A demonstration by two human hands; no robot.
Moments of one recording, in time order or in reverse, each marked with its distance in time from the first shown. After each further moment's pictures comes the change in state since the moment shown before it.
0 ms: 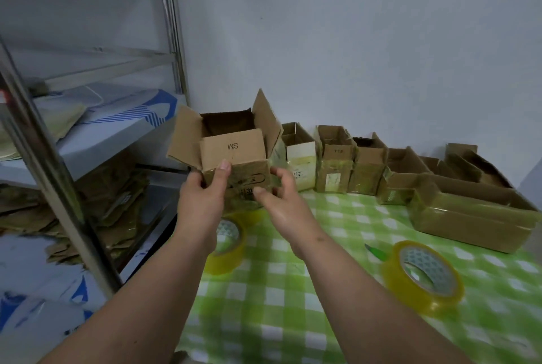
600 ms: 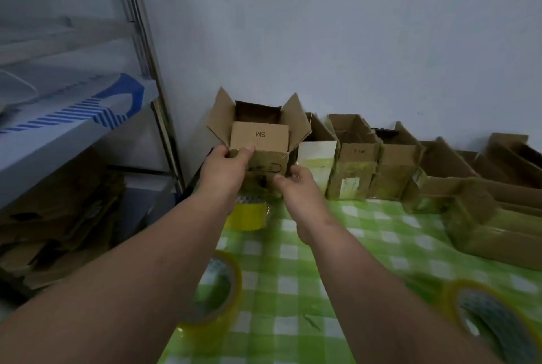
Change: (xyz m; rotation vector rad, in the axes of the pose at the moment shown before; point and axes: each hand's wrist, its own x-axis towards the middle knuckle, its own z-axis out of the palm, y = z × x) left_hand 0.146 -0.039 0.085 0.168 -0.146 -0.186; right_hand 0.136 0.034 -0.014 0.072 0.186 0.172
